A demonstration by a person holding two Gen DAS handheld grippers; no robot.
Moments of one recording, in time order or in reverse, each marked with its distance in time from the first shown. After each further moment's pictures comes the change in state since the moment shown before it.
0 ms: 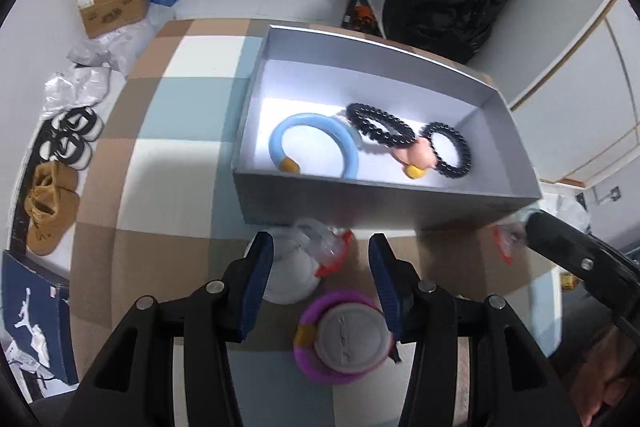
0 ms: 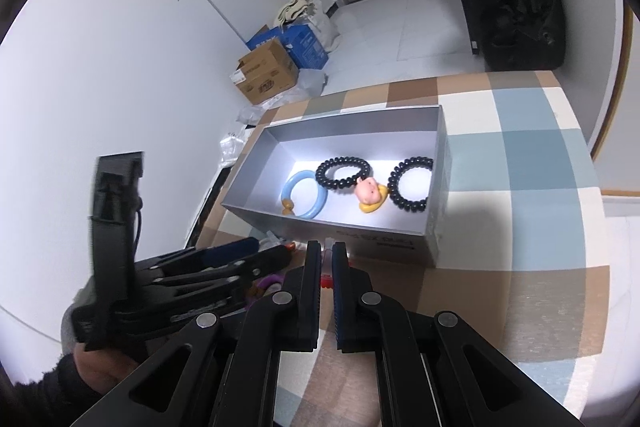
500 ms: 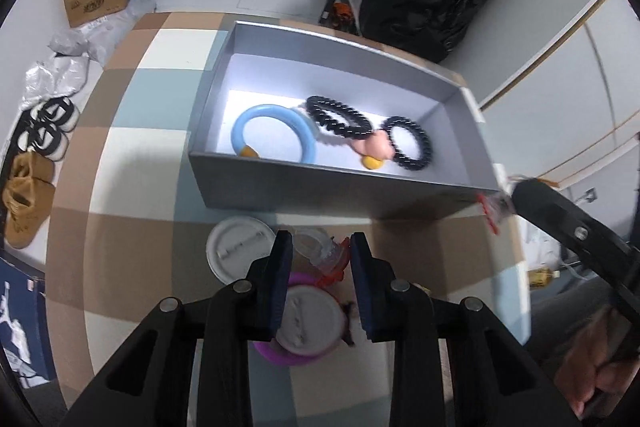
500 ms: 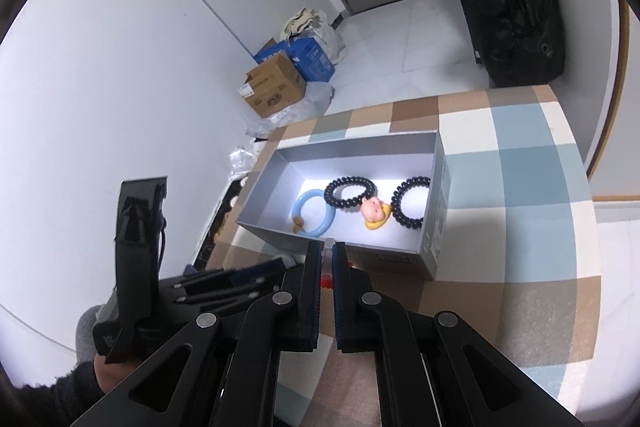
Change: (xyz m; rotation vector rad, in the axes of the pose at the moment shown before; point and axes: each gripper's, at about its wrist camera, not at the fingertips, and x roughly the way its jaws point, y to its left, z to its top) left arm -0.016 -0.009 -0.006 -0.030 0.018 -0.150; right arm -0.017 0.000 0.011 0.007 -0.045 0.042
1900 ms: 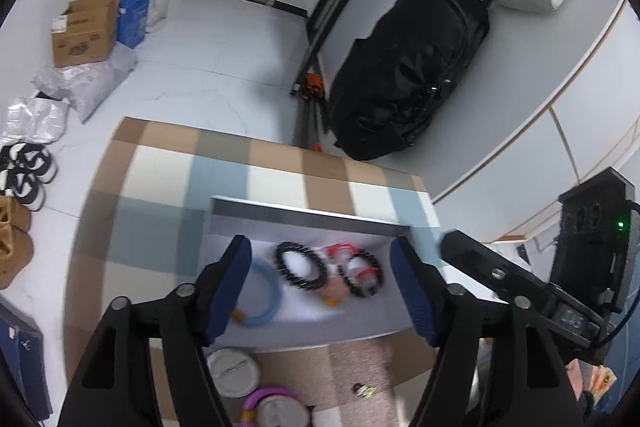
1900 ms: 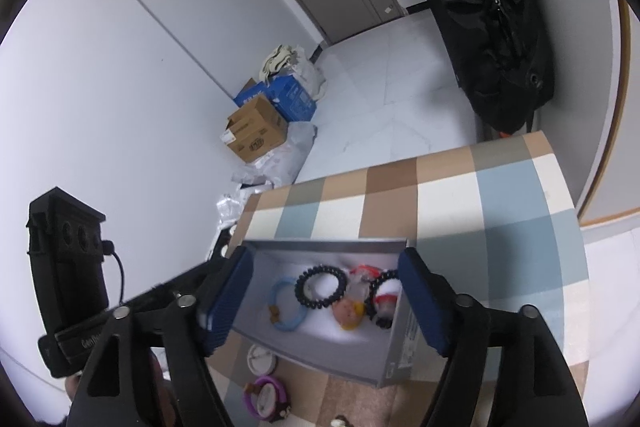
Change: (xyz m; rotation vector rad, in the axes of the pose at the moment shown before) left arm -0.030 -0.007 0.061 -0.010 -0.227 -0.089; right arm 0.019 -0.028 0.054 0.069 -0.103 -0.042
